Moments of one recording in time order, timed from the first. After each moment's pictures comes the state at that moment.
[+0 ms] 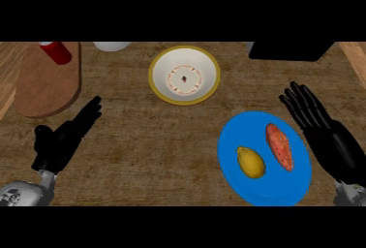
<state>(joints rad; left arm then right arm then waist) -0.14 0.52 -0.29 -1.49 0.30 0.06 0.12 -0.10 -0.53 0.24 -1.71 -0.48 0.06 -0.24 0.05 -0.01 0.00</state>
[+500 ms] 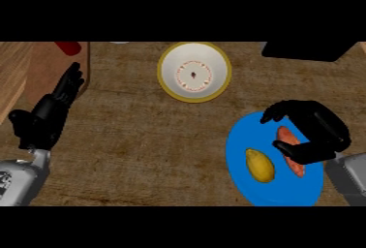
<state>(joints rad) -0.26 0.51 -0.21 -1.53 0.20 0.22 0.09 -0.31 -0.55 0.28 -1.40 -0.54 0.43 -0.31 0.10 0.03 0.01</state>
